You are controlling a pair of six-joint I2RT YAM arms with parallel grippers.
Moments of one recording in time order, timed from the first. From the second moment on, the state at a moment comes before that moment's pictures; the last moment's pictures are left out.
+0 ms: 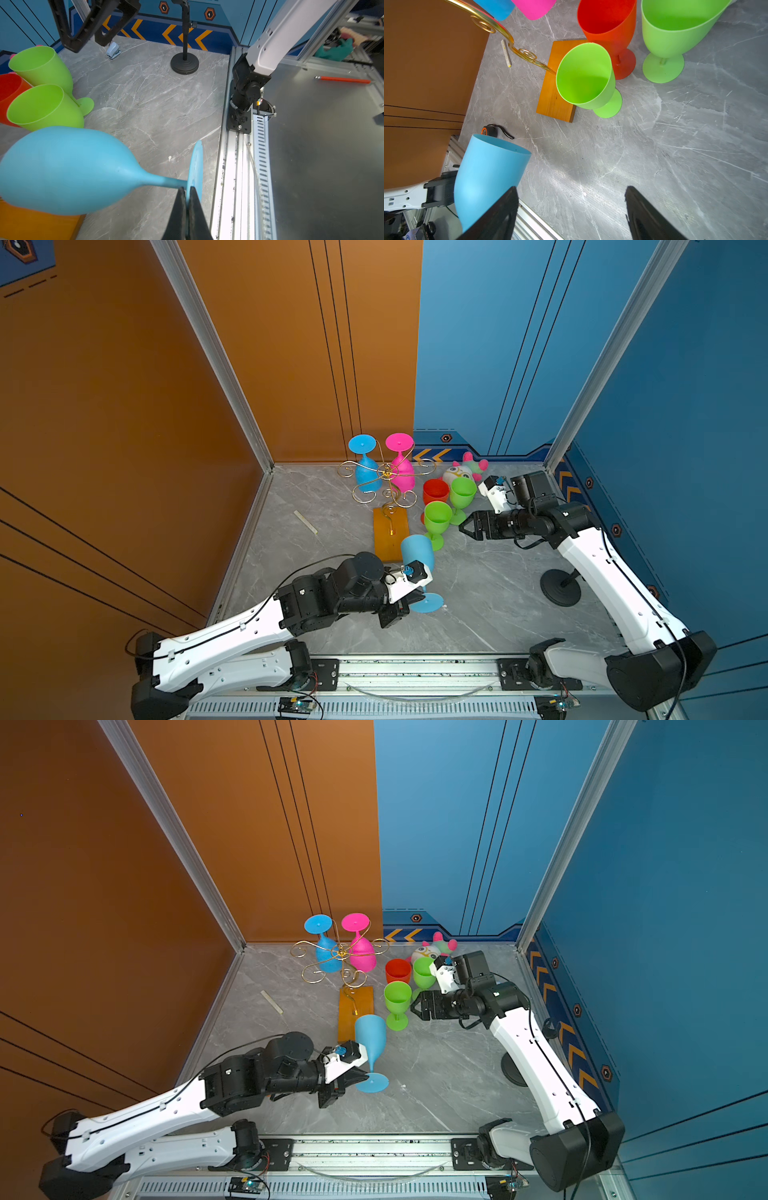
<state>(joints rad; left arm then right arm) -1.15 0.93 0.92 -0.54 0.13 0.11 0.31 1.27 1.34 -0.98 -0.43 0.22</state>
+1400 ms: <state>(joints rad) -1.49 1.01 0.65 -0.32 -0.81 1.01 0.44 1.45 1.60 -1.07 -0.62 0.21</state>
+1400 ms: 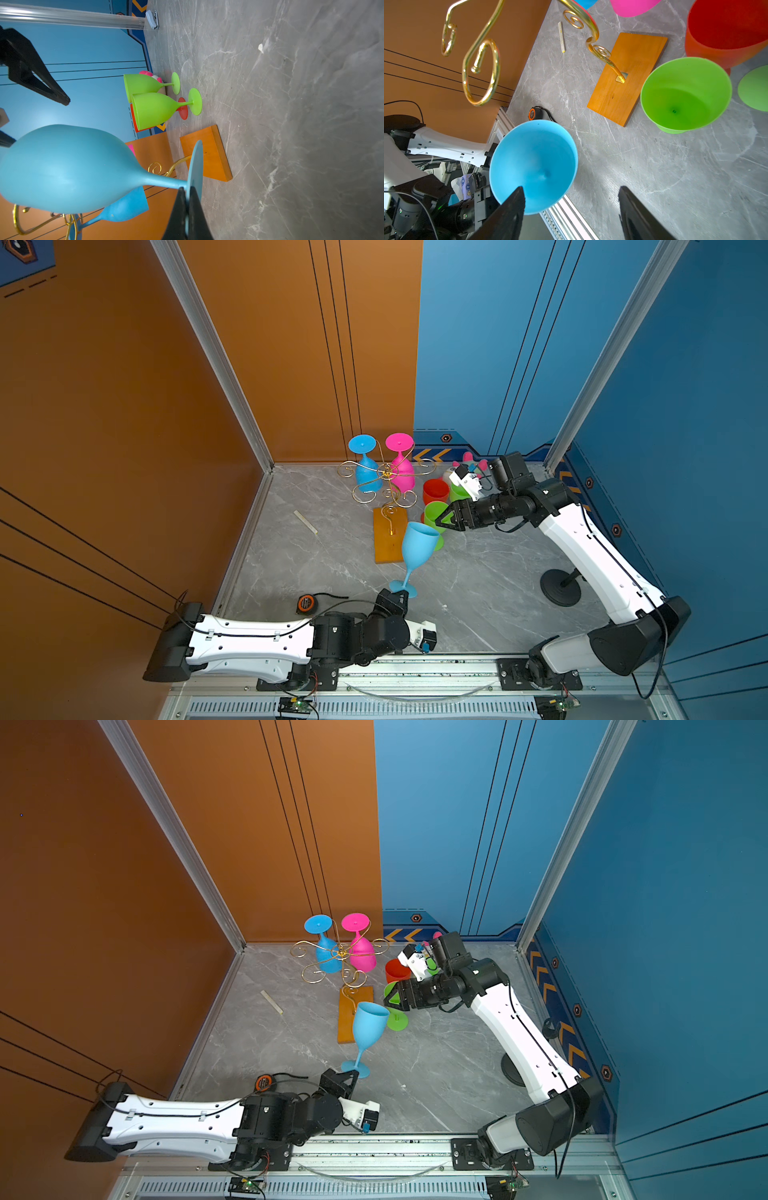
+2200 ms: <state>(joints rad) -1.50 1.03 0.54 -0.03 -0.97 1.35 0.46 1.49 1.61 -1.07 -0.66 0.22</state>
